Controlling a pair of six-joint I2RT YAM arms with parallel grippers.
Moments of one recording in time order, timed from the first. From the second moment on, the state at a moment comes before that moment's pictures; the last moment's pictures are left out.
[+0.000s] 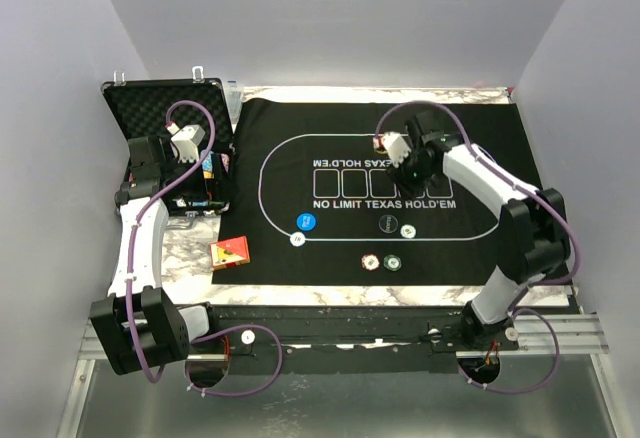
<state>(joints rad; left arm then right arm) 0.23 1.19 0.99 -0.63 0.65 0.10 0.36 1.67 1.24 -0.77 -0.12 -0.52</state>
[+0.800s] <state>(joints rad) 0.23 1.22 1.01 -0.64 0.67 0.10 0.21 2.31 1.97 -0.56 -0.17 -0.41</state>
